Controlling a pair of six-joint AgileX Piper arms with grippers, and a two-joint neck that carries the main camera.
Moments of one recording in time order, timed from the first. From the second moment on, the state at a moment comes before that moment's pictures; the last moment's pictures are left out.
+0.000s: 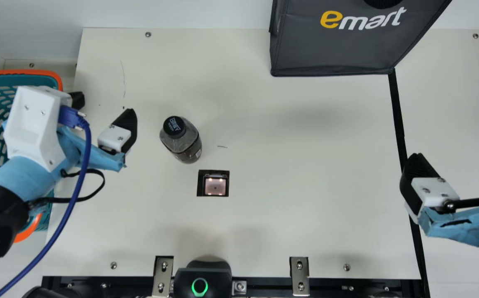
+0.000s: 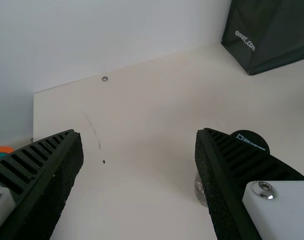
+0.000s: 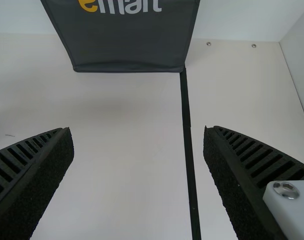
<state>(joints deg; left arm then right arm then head) -20.0 56.4 -44.8 2.7 25.9 -0.5 0.7 42.6 -69.8 -0.8 69.6 -2.2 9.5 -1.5</state>
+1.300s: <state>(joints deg) -46.2 70.8 -57.1 32.2 39.0 -44.1 0.7 42.6 -69.8 -0.8 69.6 -2.2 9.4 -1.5</state>
